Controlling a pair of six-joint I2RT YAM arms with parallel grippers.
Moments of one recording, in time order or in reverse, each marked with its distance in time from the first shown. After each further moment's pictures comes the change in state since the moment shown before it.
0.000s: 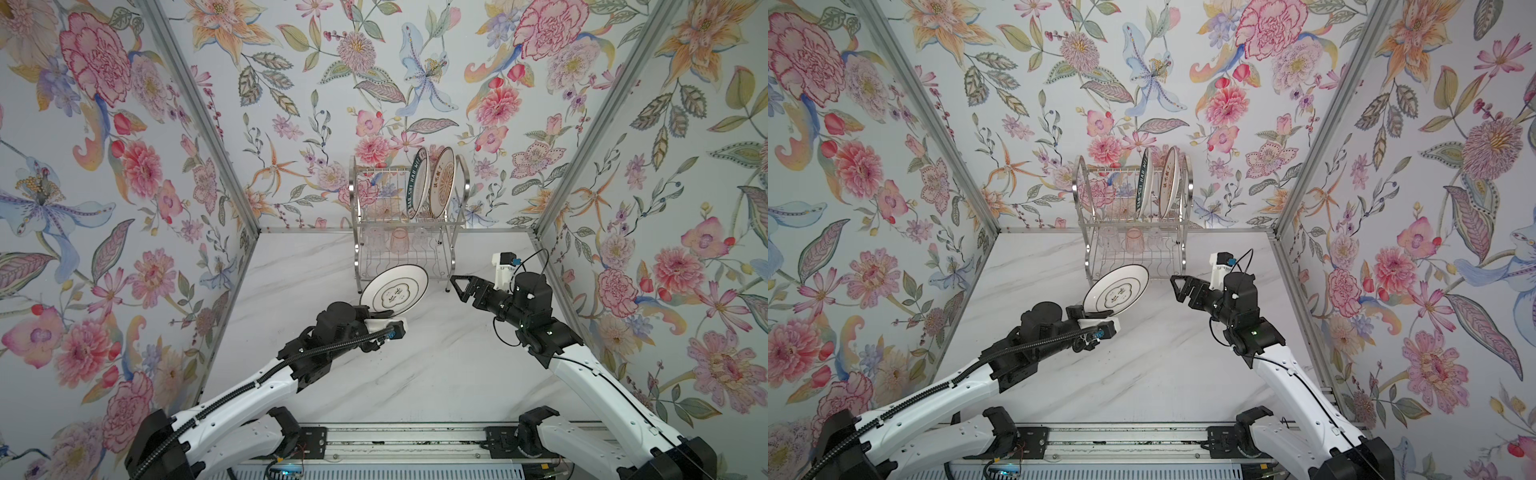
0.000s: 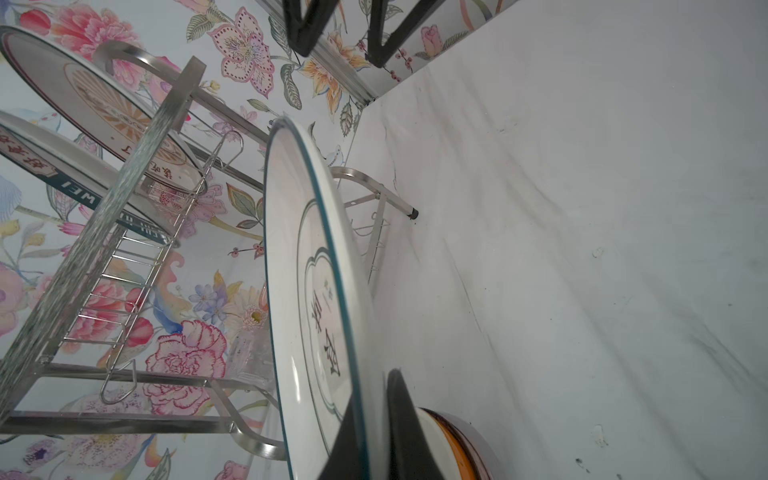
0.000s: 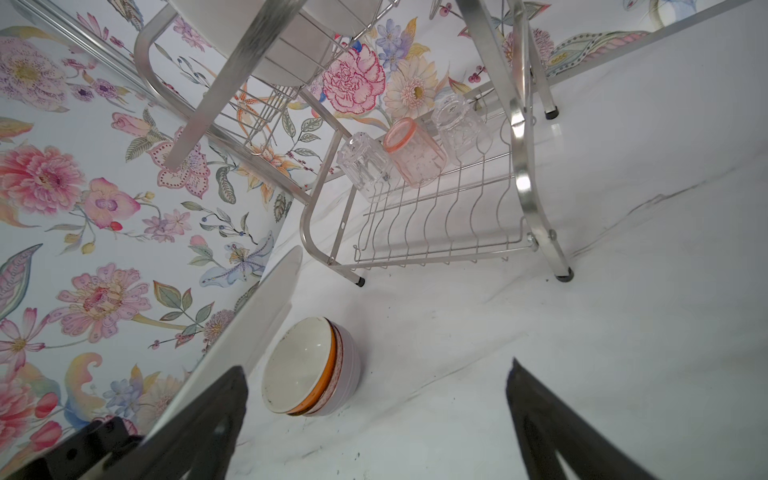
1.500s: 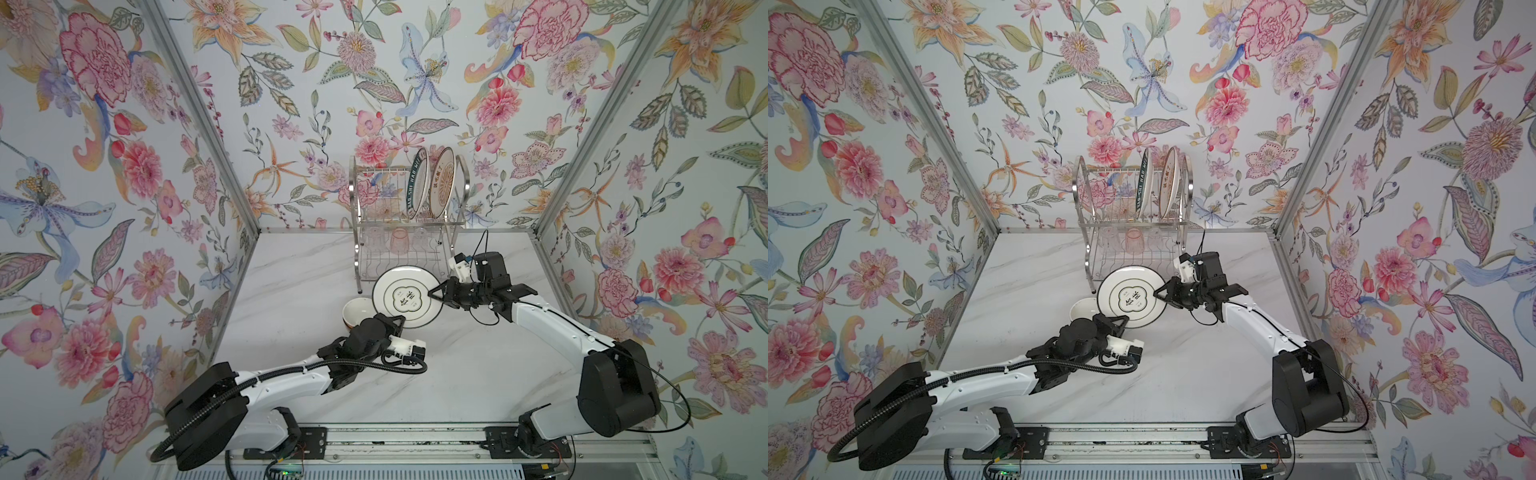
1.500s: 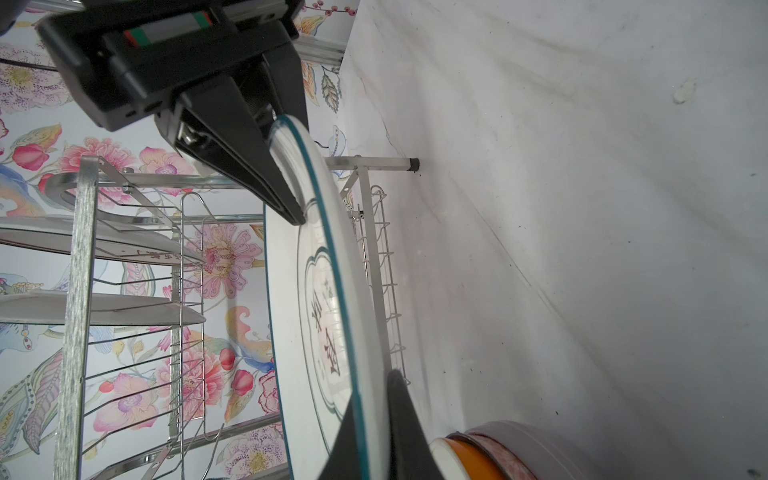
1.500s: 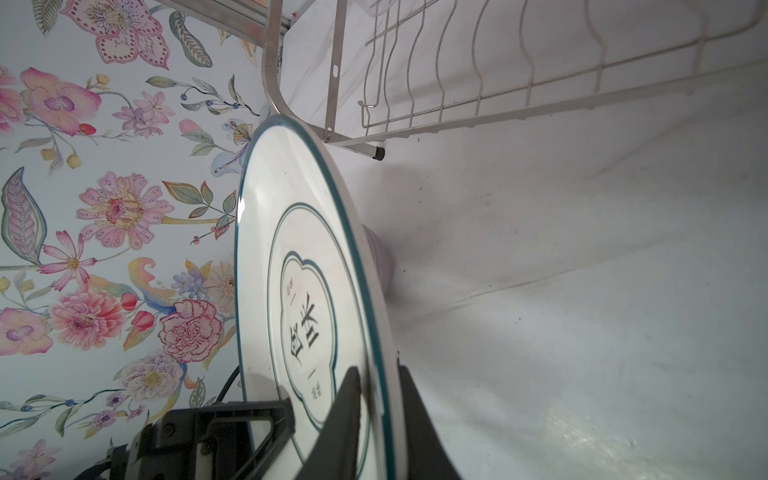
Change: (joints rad) left arm -0.131 0.265 -0.088 0.341 -0.258 0.421; right arm 0.031 0.465 0.243 -0.182 -0.348 0.015
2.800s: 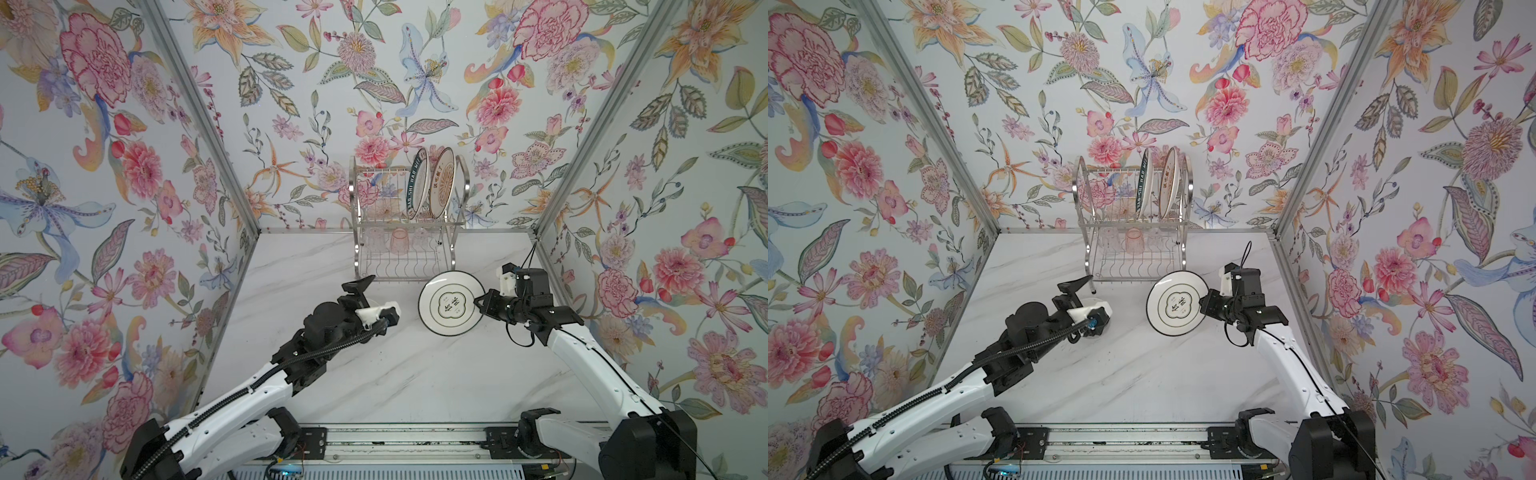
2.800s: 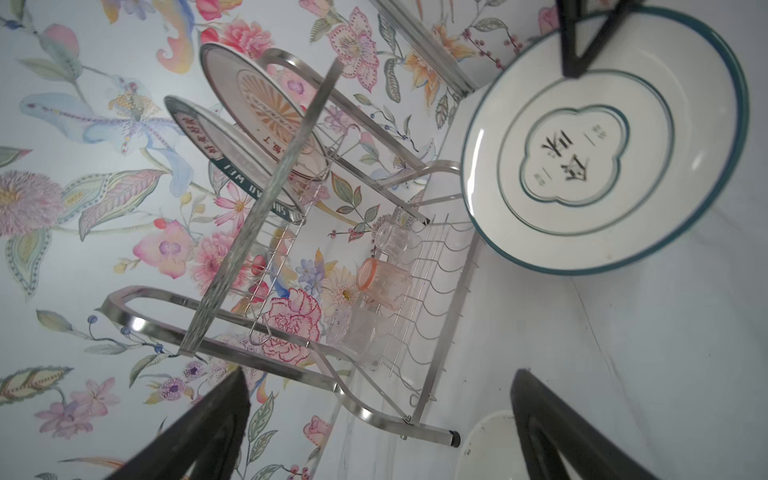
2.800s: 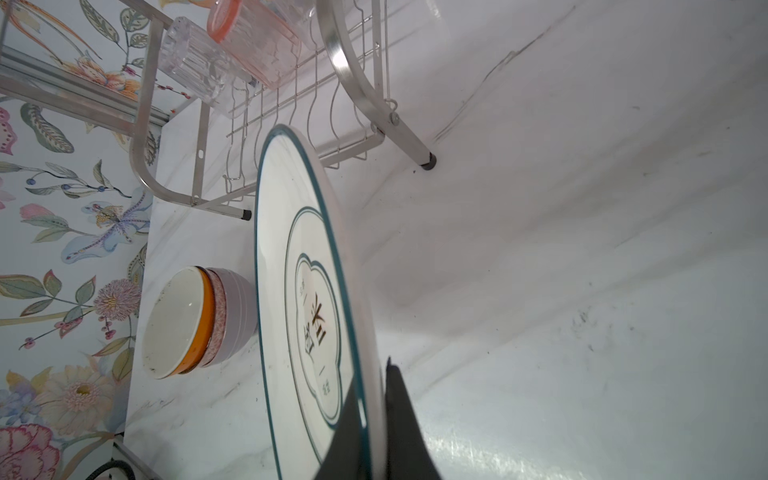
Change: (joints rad) left arm 0.226 -0.356 0.101 -0.203 0.171 -0.502; right arm -0.200 -0.327 -0.195 -0.192 0.297 -0.178
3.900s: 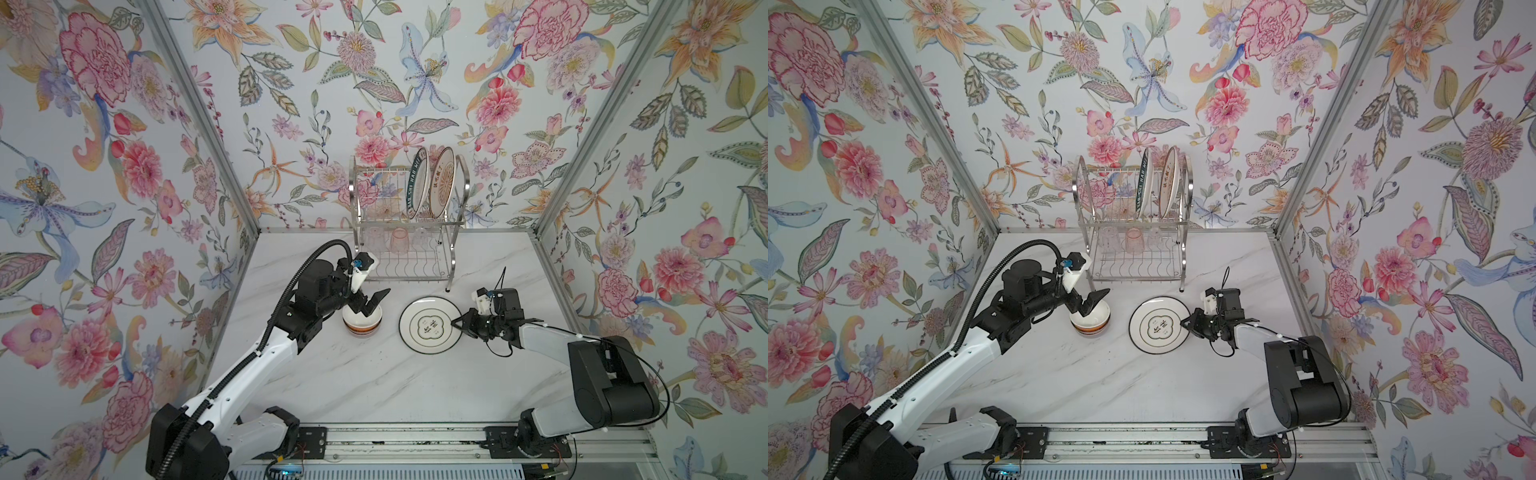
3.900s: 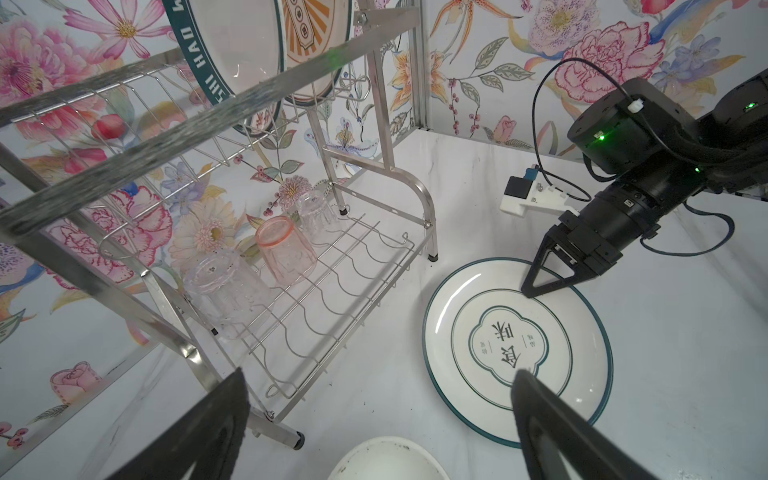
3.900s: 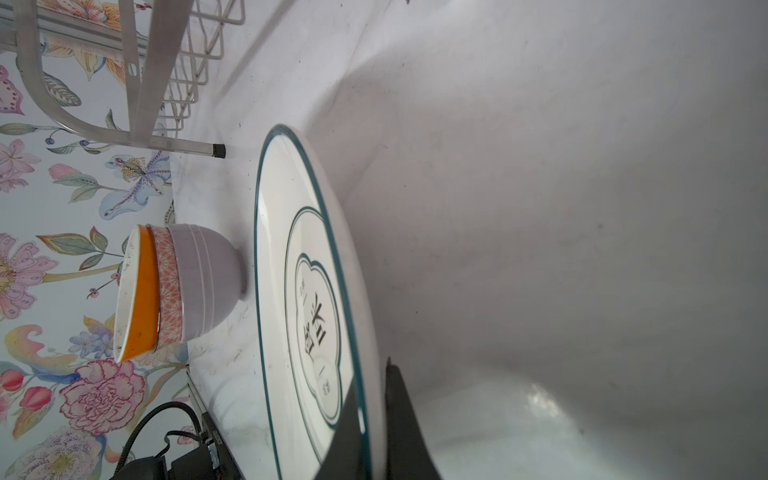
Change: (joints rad) left arm 0.260 0.217 0.236 -0.237 0.420 -0.547; right arm 0.010 0.350 -0.224 0.480 -0.259 0.122
